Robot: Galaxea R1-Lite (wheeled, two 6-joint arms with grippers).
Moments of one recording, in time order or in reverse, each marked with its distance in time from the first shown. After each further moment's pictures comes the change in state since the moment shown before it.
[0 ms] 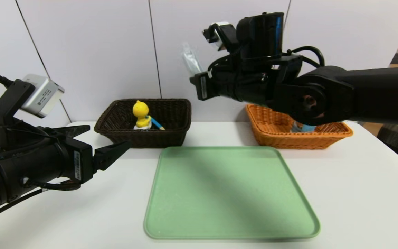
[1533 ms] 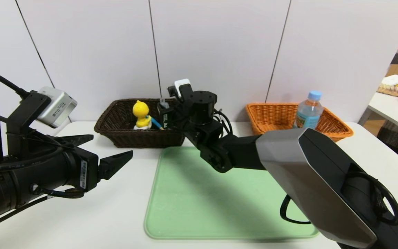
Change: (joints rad) left arm -0.001 0.023 0.016 0.034 0.002 0.004; right arm 0.051 0.518 -0.229 -0.528 -0.055 0.037
